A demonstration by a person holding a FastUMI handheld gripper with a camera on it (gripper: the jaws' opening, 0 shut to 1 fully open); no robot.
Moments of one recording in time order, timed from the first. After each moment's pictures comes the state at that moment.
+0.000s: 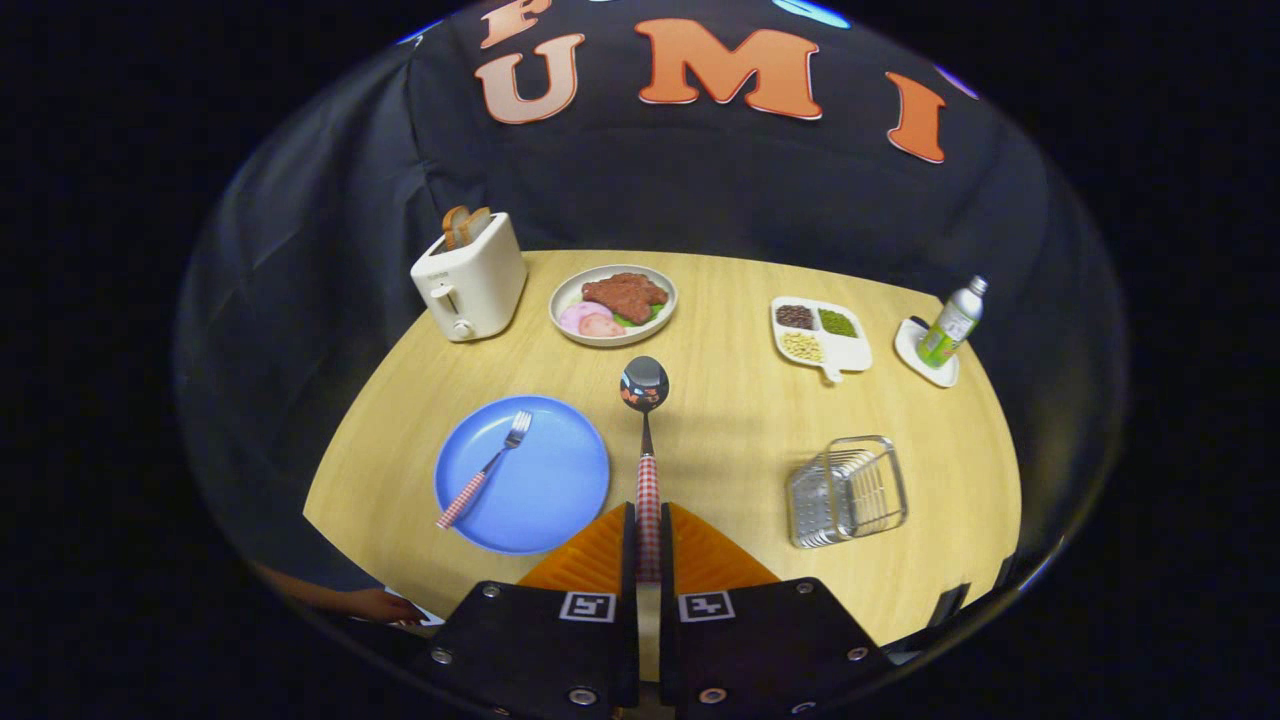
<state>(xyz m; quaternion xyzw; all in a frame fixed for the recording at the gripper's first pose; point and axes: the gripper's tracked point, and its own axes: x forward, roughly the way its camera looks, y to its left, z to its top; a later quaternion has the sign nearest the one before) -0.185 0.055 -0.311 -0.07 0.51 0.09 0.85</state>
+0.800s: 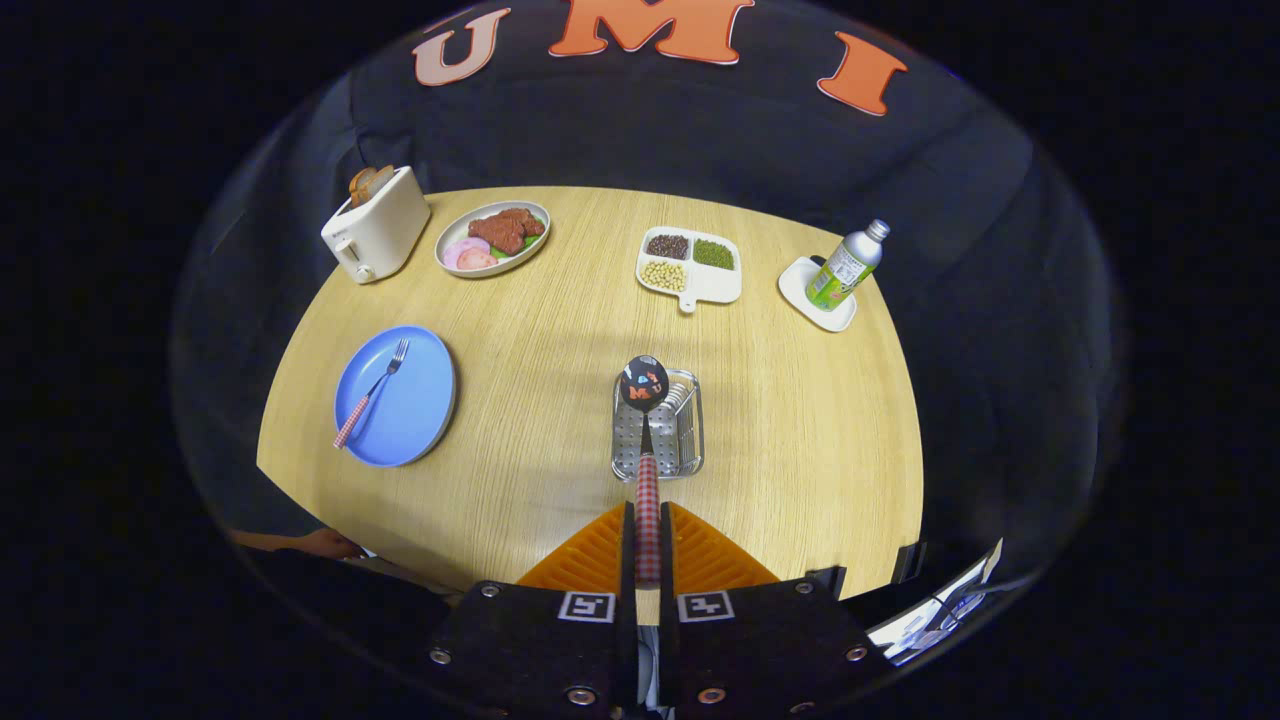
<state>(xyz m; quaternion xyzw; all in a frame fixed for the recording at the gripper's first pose) -0.192 -0.087 -0.293 -0.12 0.62 0.05 0.77</state>
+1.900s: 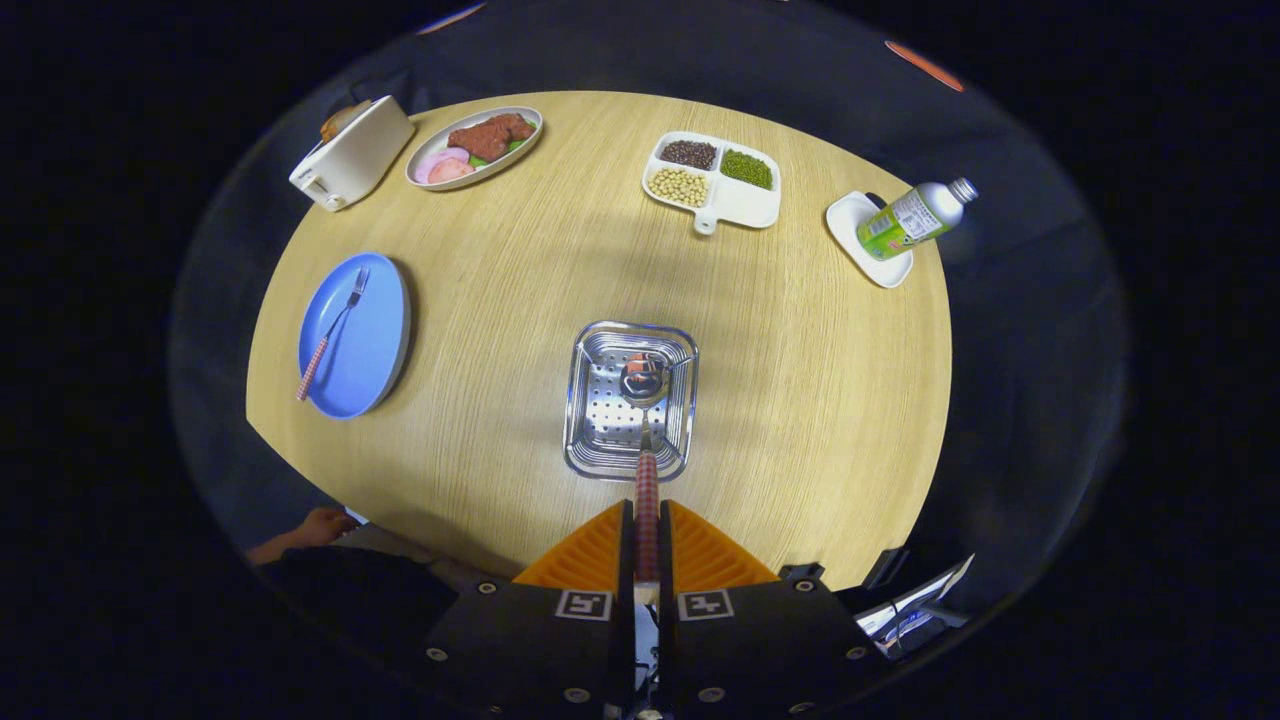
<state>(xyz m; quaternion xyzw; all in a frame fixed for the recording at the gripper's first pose) -0.177 -0.114 -0.350 -0.14 0.73 0.08 0.66</state>
